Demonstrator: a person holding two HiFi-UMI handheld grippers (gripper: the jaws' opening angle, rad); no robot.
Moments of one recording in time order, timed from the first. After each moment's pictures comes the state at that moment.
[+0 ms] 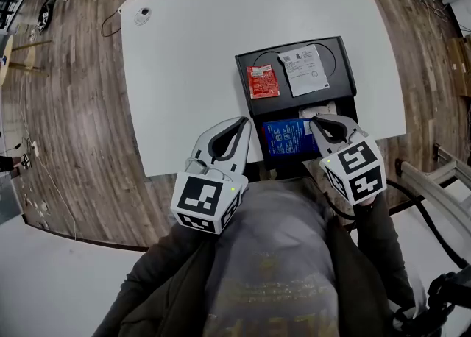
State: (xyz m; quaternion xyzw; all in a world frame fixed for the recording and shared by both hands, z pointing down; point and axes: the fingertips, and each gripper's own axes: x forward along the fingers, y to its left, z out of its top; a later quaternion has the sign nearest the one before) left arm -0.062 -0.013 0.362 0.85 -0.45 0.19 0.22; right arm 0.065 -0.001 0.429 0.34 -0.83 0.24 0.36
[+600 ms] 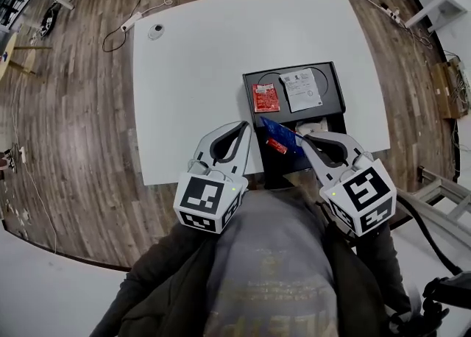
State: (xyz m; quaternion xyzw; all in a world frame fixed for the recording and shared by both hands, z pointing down) left arm -0.075 -0.018 0.326 0.86 -0.46 0.13 0.18; right arm 0.026 0.013 0.322 0.32 -0.88 0.17 0.32
